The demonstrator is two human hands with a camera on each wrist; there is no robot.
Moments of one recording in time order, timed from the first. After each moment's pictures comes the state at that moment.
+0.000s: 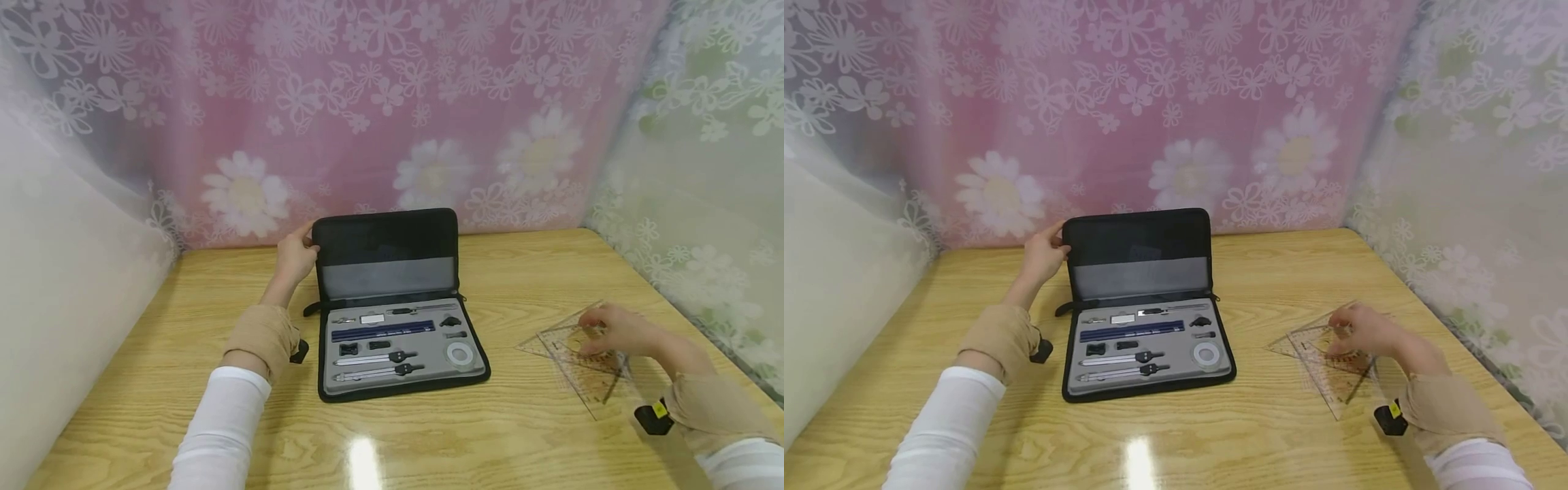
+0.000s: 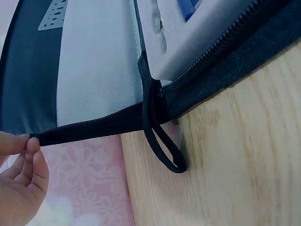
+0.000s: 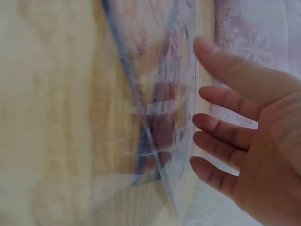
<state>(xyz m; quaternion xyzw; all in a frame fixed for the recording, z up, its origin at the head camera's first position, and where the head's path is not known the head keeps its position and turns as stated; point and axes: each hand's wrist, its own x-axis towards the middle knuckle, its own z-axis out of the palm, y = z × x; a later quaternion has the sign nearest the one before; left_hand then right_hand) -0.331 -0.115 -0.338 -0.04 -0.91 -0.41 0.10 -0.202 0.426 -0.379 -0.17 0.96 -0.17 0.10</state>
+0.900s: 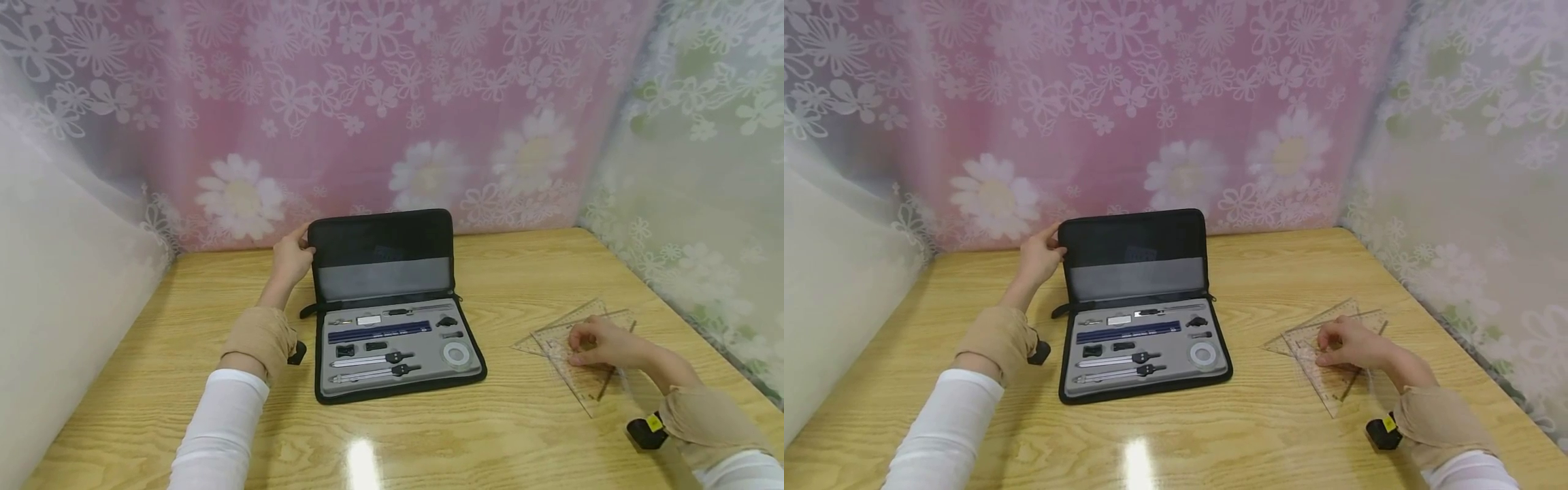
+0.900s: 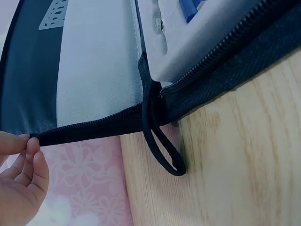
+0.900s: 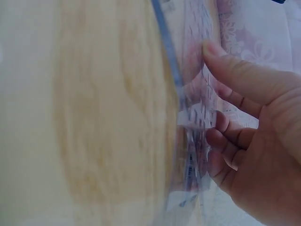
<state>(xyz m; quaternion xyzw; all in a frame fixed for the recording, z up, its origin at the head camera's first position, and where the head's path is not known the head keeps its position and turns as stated) -0.334 -0.115 -0.341 -0.04 -0.90 -0.42 0.10 -0.188 0.420 -0.402 -0.30 0.91 -0.28 0.03</state>
